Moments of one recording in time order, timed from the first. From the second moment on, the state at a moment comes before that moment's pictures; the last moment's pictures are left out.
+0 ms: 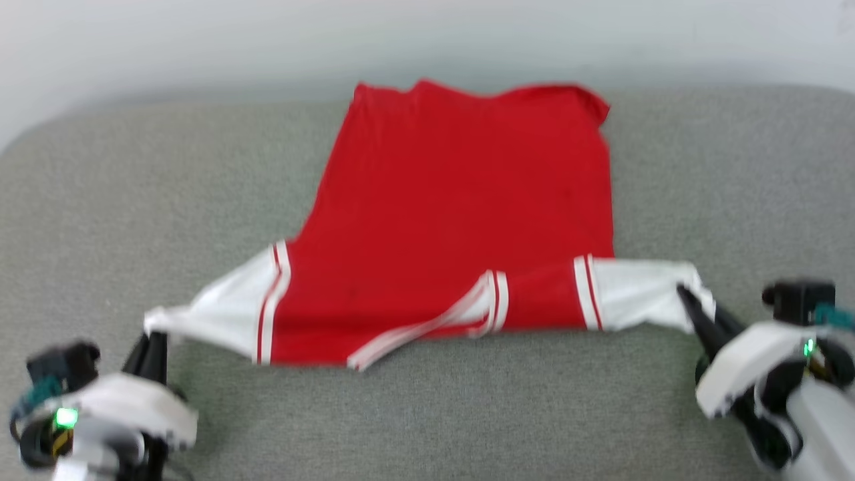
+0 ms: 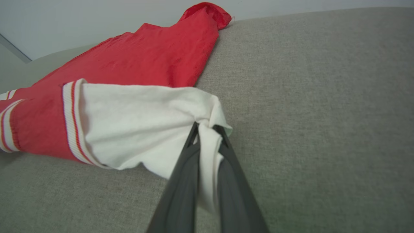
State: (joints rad) left arm -0.29 0.41 -0.17 0.59 -0.70 -0.06 -0.26; right arm -0.44 -0.41 0.42 0.64 0.71 0.13 -0.14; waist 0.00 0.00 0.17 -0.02
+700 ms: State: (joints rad) left arm 0.12 0.39 -0.17 0.31 -0.68 0.03 -0.25; right arm 0.06 -0.29 0.21 0.41 0.52 0.13 -0.06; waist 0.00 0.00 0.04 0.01
